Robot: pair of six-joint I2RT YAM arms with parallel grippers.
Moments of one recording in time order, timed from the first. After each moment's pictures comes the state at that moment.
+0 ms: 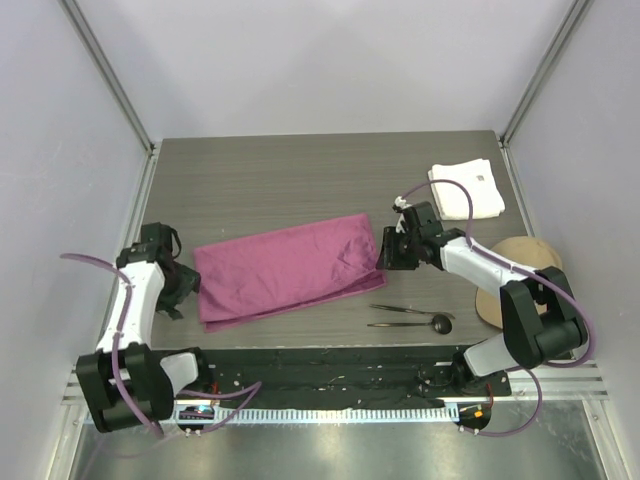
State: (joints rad) left arm 0.20 1.14 0.79 -1.04 -0.19 -0.92; right arm 0.36 1.45 0.80 -0.31 -0.21 0.40
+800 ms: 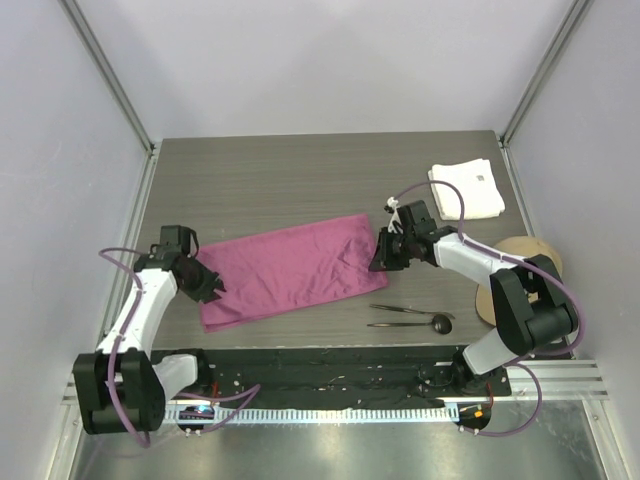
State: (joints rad) left arm 0.05 1.13 0.72 -0.82 0.12 -0.86; right arm 0.38 1.53 0.84 -0.28 -0.34 0.42
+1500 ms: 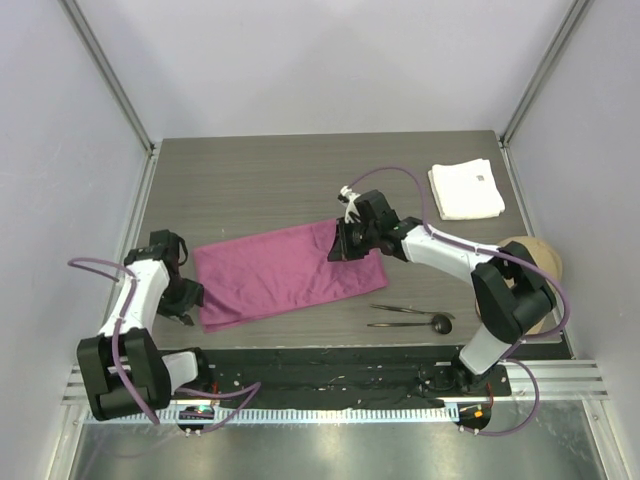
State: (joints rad) left arm 0.16 1.16 0.75 -1.08 -0.18 -1.07; right arm 0.60 1.64 1.03 -0.18 -0.34 0.45
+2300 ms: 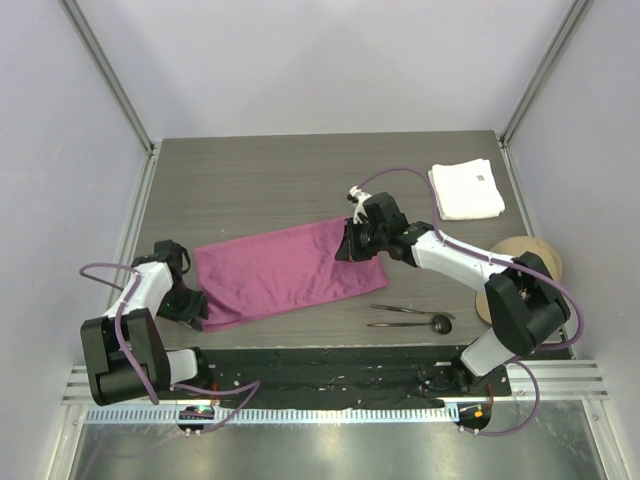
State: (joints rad) left arm 0.22 1.27 0.64 -0.97 -0.12 -1.06; right arm 0.61 1.55 0.96 -0.17 -0.30 0.45
